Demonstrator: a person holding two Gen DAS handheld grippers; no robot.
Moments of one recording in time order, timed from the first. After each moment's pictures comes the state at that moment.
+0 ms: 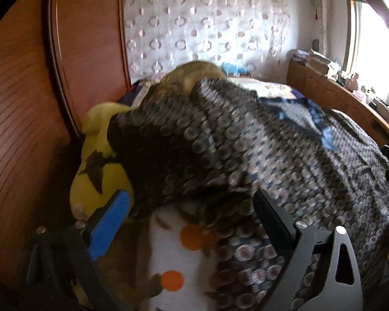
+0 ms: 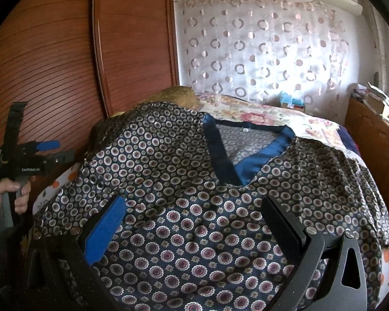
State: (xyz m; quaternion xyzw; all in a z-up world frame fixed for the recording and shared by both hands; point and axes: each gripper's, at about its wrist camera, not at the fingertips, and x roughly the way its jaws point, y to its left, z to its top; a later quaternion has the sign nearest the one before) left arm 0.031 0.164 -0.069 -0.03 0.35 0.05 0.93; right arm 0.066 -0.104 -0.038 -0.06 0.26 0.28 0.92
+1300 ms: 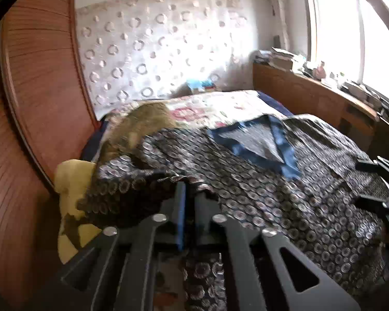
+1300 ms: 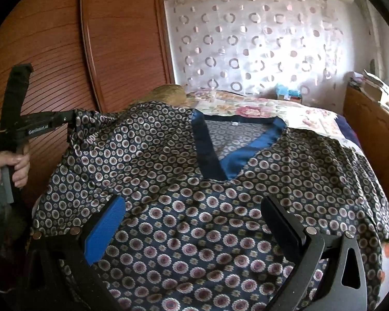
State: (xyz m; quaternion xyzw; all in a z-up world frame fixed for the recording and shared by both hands) left arm 0.077 0.101 -0.007 0.04 0.31 -0.04 0.95; right arm 0.077 -0.127 -0.042 -0.03 0.28 0.27 0.92
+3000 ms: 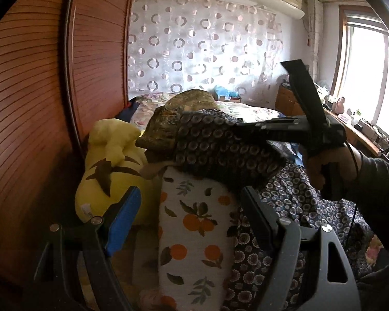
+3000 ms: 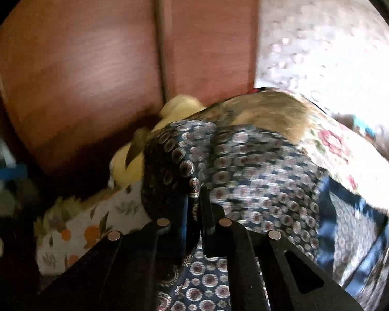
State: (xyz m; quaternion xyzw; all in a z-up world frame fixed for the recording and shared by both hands) left arm -0.037 0.179 -0.027 -0.06 0.28 0.02 0.96; right arm 0.195 0.079 -0.017 -0.12 0.29 0.42 0.85
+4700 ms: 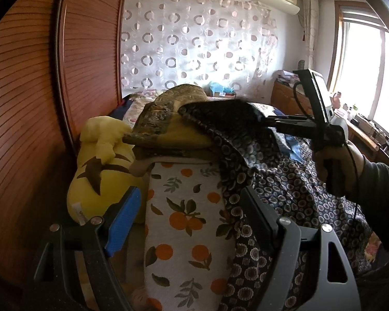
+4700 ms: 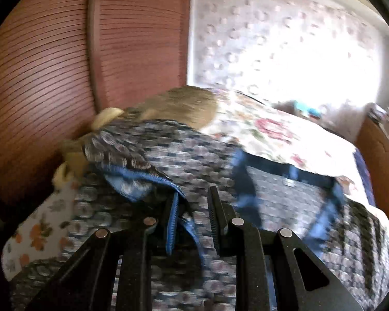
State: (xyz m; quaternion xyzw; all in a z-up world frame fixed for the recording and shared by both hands) left arm -0.027 0.166 -0.034 -0.06 0.29 0.01 0.95; right arm 0.186 0.031 -0.041 -0.11 0.28 0.27 0.92
